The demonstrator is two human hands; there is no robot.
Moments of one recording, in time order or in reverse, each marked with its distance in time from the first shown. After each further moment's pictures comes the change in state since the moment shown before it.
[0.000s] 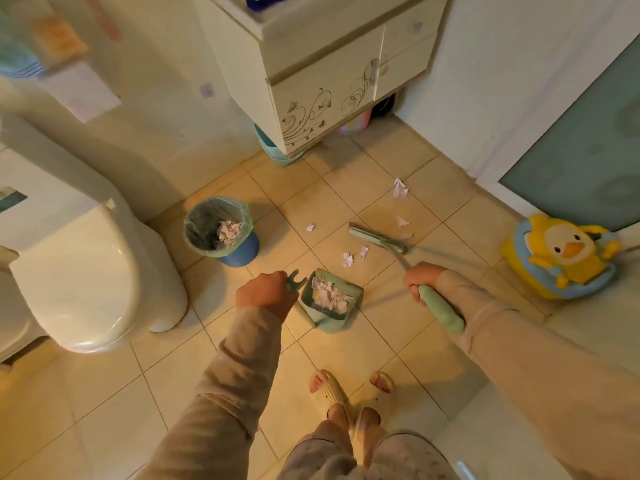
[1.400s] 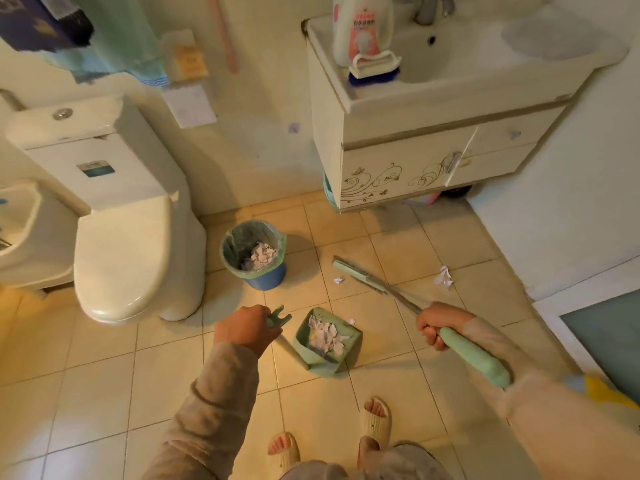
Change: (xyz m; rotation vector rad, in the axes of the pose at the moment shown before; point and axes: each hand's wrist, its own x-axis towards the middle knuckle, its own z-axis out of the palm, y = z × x) left_hand 0.050 0.014 -0.043 -0.151 0.031 -0.354; right_hand 0.036 -0.148 -0.095 -0.197 -0.177 -0.167
